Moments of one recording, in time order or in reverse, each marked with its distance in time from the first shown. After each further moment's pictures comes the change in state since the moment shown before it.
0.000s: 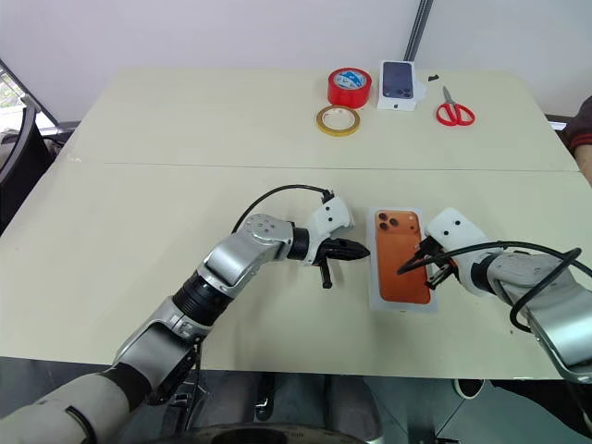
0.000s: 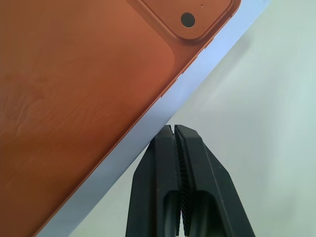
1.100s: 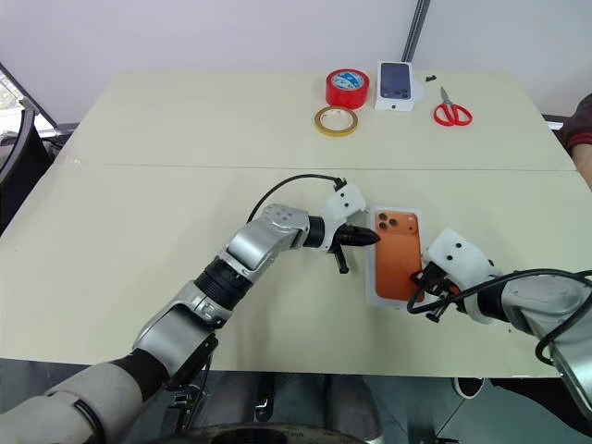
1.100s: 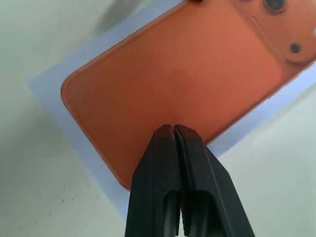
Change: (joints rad) left arm -0.121 -0.084 0.003 0.212 0.074 -0.065 0.058; right arm 0.236 0.030 -0.172 -0.144 0.030 -0.120 0.223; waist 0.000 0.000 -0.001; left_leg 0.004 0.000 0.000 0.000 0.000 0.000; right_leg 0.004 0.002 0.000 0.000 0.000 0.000
